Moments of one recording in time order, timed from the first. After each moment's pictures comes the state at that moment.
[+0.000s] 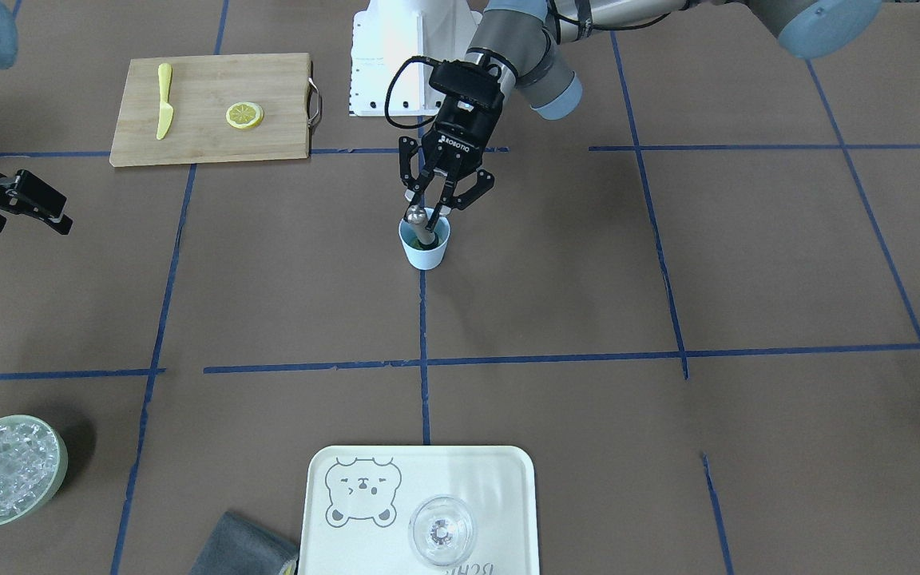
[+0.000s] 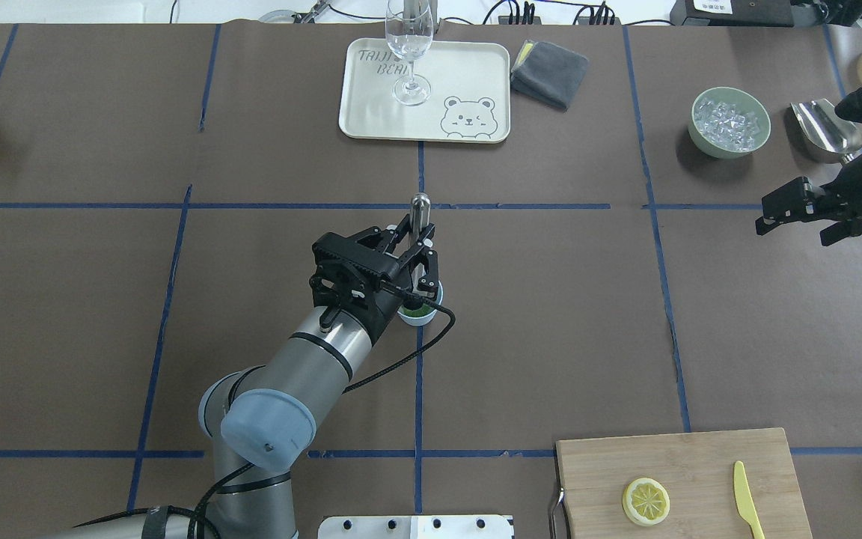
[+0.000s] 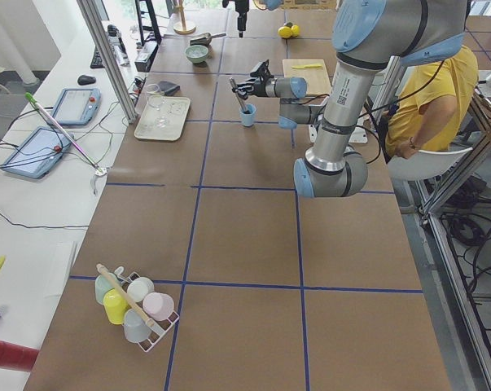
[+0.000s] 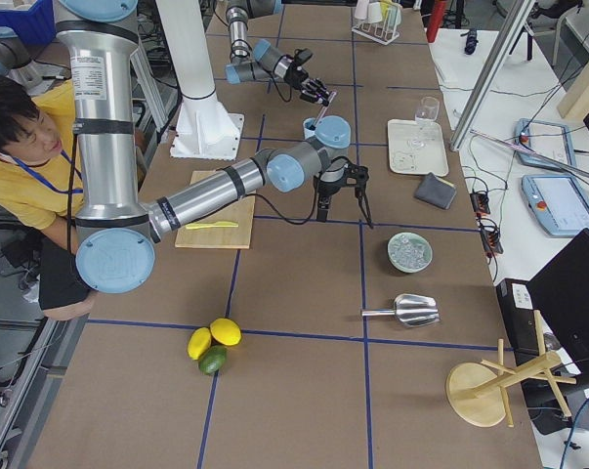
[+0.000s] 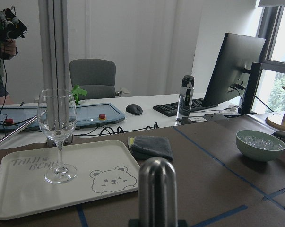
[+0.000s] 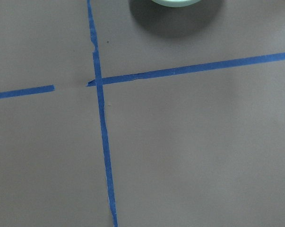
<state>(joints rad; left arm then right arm) -0.23 -2.17 -1.56 -2.66 -0.81 -0.68 1.08 -1.54 1.98 -1.47 2.31 0.84</state>
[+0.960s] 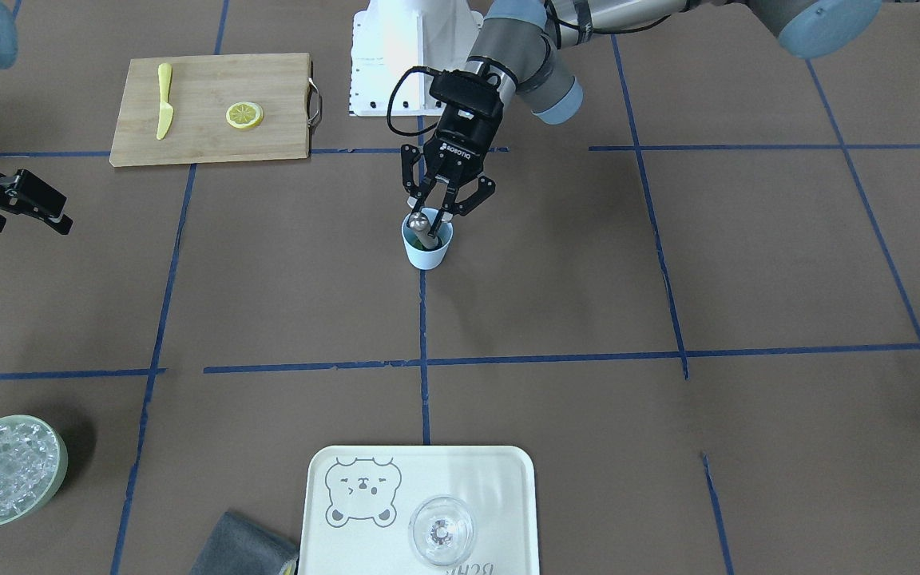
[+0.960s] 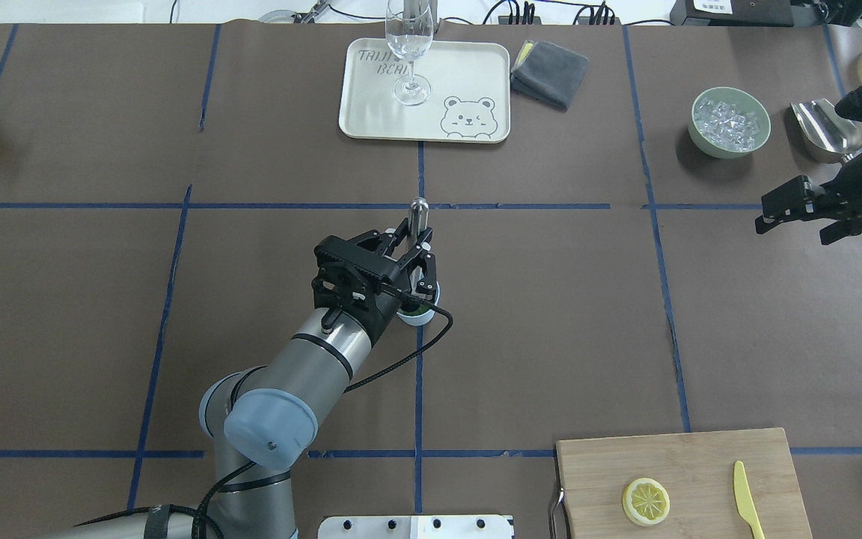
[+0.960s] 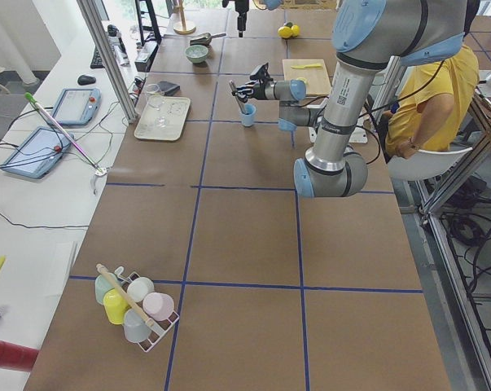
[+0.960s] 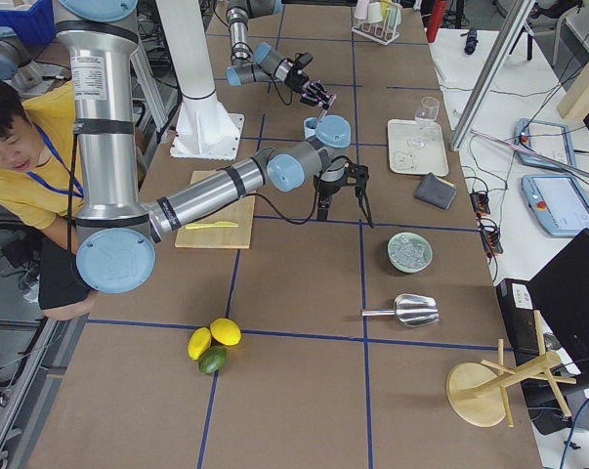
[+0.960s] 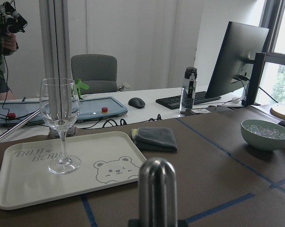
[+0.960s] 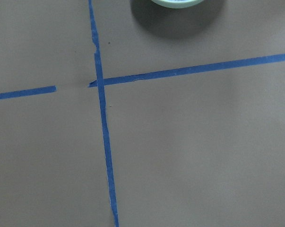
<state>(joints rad) -0.23 -2.17 -1.54 -2.66 -0.81 -0.68 1.08 -1.54 1.98 -1.47 2.31 0.84</state>
